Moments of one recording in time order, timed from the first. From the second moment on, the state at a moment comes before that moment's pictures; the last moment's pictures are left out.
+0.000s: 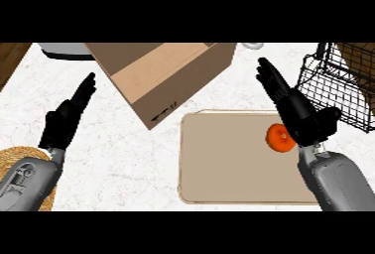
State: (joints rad) left arm -0.31 0.47 -0.22 -1.30 0.14 0.15 -0.03; right arm -0.36 -0.29 0.22 -1.56 -0.16 -0.05 0.12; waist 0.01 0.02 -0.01
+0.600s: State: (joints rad) left arm -0.06 0.33 -0.18 -1.26 0.19 0.29 0.00; right arm -0.22 -0.38 -0.22 -1.52 0.07 -0.61 0.12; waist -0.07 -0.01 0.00
